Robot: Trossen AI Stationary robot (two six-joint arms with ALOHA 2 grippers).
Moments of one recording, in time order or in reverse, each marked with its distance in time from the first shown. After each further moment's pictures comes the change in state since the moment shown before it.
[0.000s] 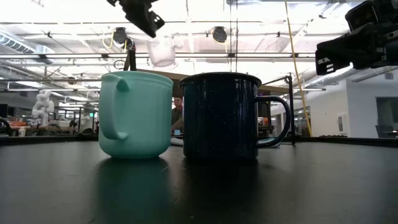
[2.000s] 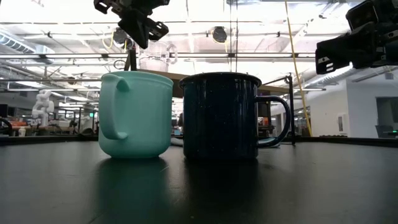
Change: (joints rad) left arm -0.113 0.046 -0.082 -0.046 -0.050 0.101; right arm 0.000 0.000 0.000 0.007 0.000 -0.010
